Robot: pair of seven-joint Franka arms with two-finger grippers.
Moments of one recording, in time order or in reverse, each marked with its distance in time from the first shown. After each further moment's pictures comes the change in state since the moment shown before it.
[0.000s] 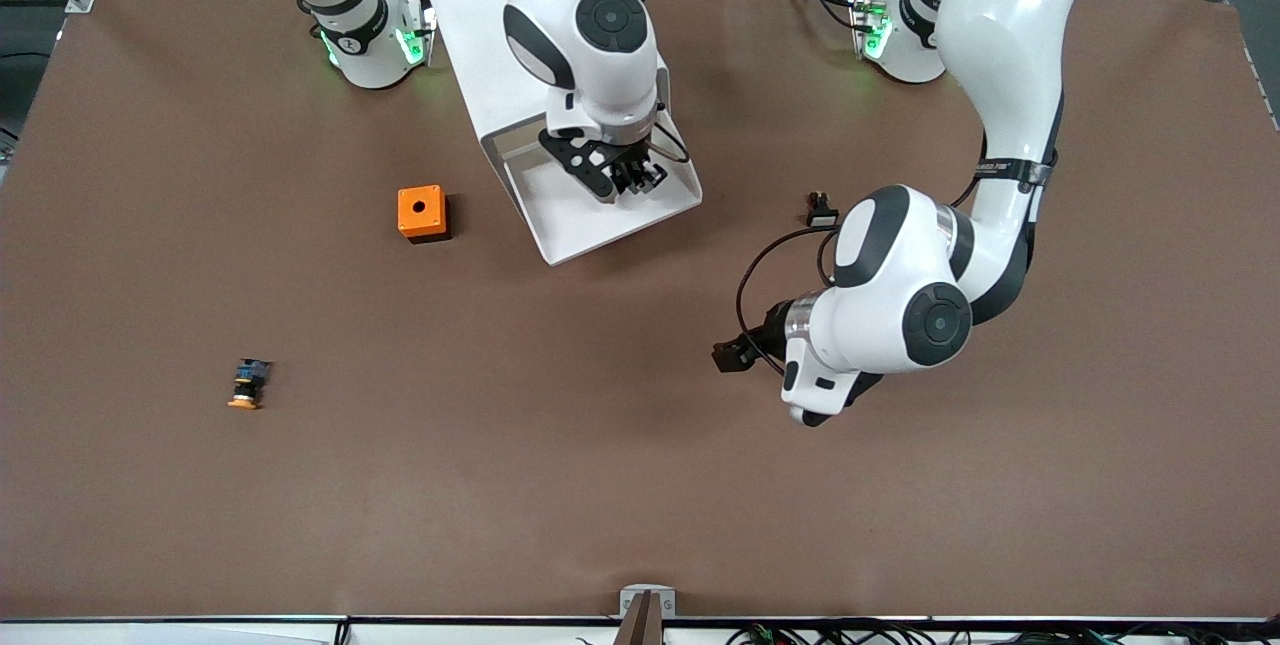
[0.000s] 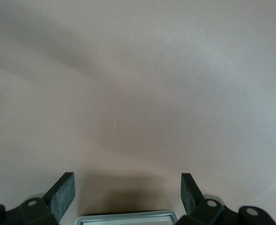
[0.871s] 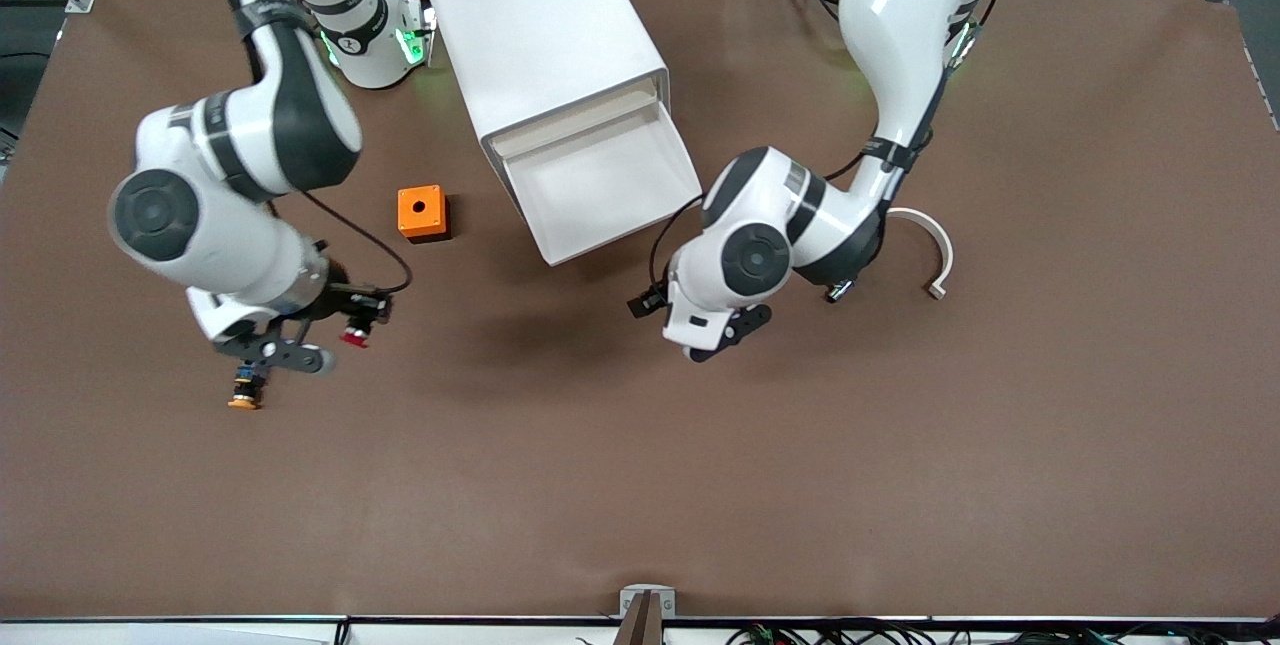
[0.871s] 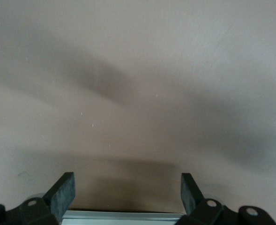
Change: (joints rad) left arm -0.225 0.014 0.000 -0.132 0.064 0.141 -0.207; right arm -0.625 -0.012 -0.022 0.045 -0.005 -0.064 -1.217
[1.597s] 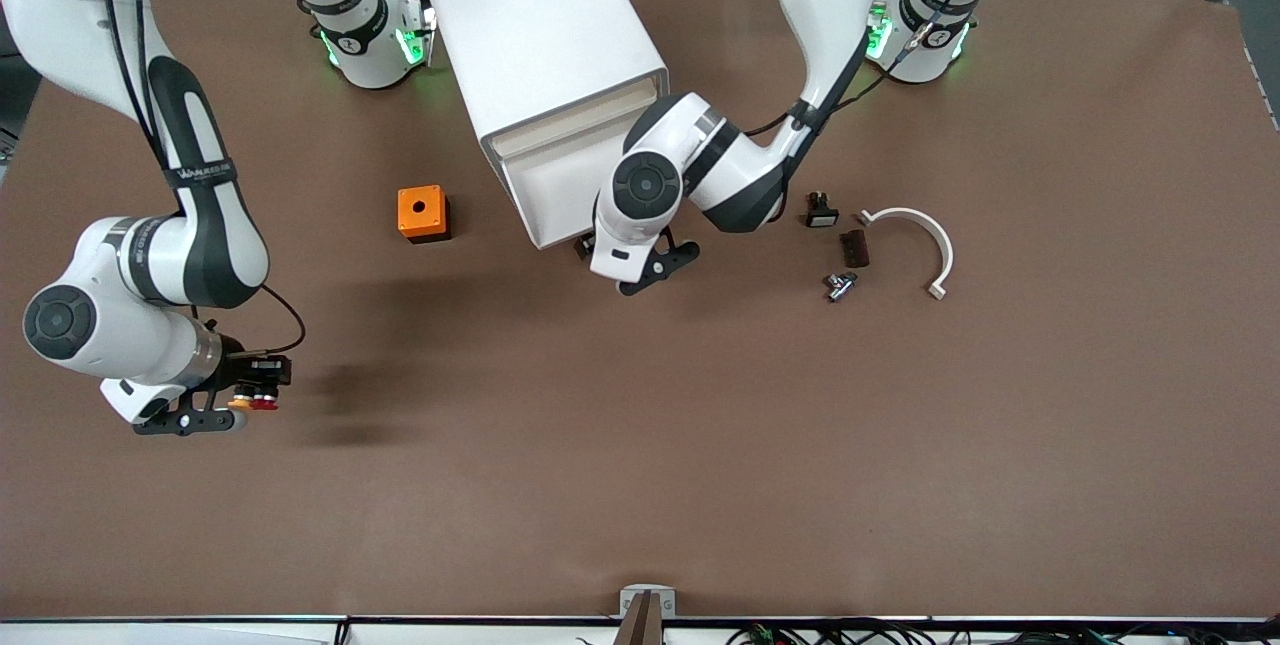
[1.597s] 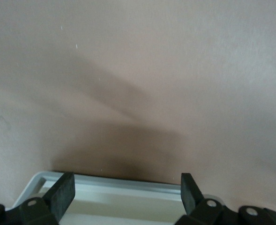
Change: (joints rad) left arm -0.173 -0.002 0.001 -0.025 0.019 0.013 -0.167; right arm -0.263 0.242 0.001 -0.032 -0.060 0.305 -0.447
